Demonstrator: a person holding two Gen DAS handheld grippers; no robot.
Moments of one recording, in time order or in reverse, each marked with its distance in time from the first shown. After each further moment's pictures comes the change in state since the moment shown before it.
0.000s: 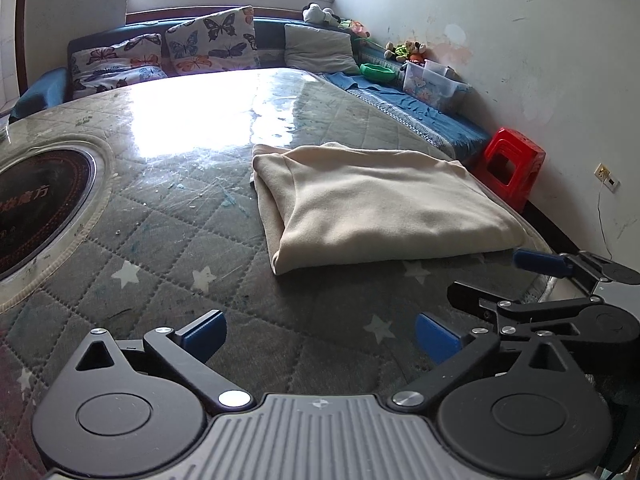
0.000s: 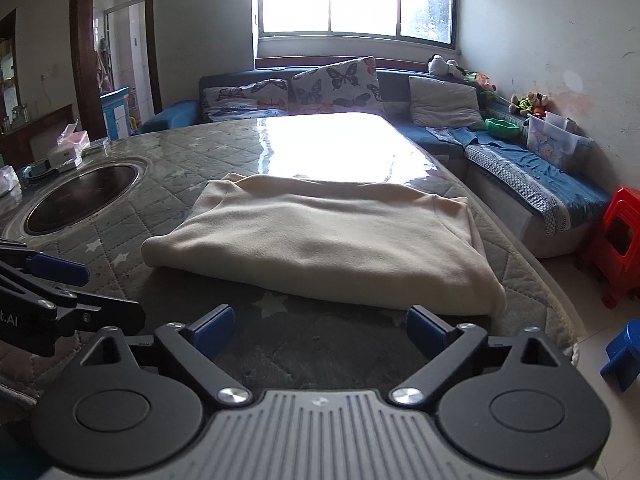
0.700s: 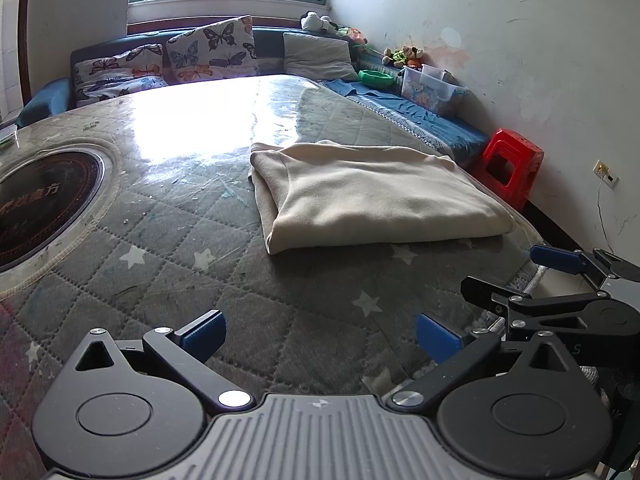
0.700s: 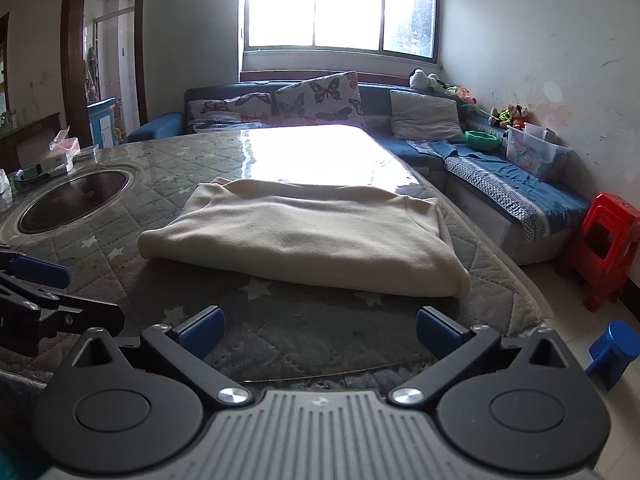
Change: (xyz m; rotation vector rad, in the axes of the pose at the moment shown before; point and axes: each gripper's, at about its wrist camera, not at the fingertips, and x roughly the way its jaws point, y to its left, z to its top) left arm -0.018 -0.009 -0.019 0.018 -0.032 0.015; right arm -0.024 0.001 -0.018 0.006 -0.046 -0.051
